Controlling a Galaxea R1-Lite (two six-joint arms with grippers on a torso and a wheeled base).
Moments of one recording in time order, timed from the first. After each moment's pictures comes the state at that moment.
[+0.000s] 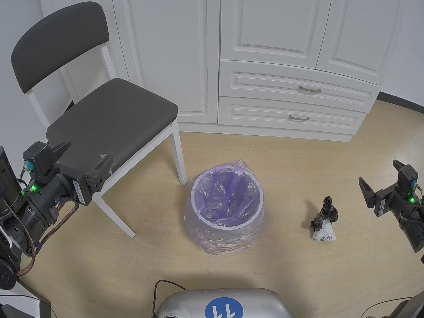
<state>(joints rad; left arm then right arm) -0.43 1.30 -0.39 -0.94 0.23 0.15 0.29 1.29 -0.23 -1.04 -0.38 -0.39</state>
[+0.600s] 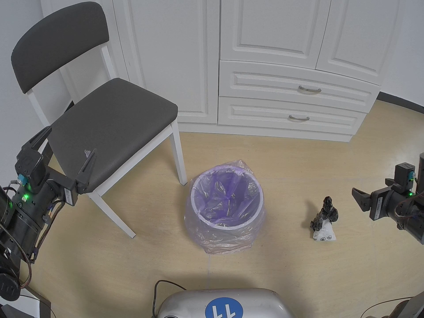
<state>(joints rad) -0.42 1.29 -0.27 -1.23 0.29 0.53 0.39 1.23 -0.48 -0.39 -0.44 0.01</state>
